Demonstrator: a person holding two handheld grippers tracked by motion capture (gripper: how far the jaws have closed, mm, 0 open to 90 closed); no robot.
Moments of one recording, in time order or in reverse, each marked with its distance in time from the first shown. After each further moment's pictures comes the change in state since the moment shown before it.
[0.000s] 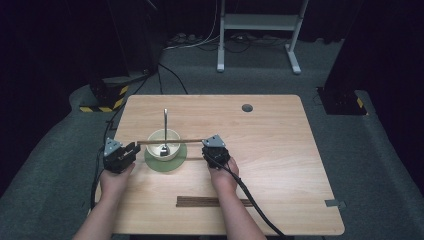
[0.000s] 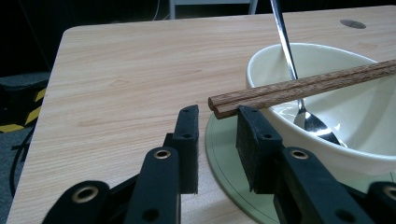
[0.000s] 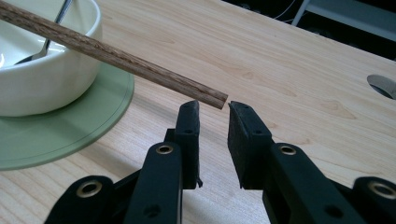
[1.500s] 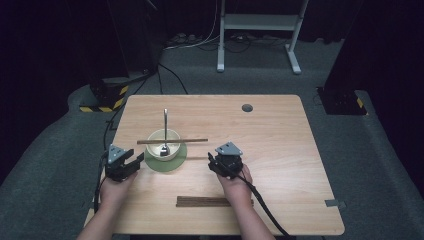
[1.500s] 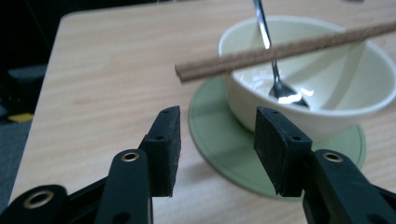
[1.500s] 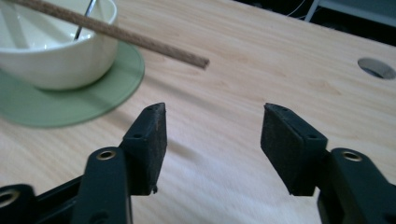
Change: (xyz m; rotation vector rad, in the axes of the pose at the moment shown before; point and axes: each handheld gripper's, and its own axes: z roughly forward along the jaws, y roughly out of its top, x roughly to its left) left arm -0.026 -0.007 -0.020 0.098 0.029 0.036; right arm -0.023 -0.021 -0.047 -0.010 0.071 0.036
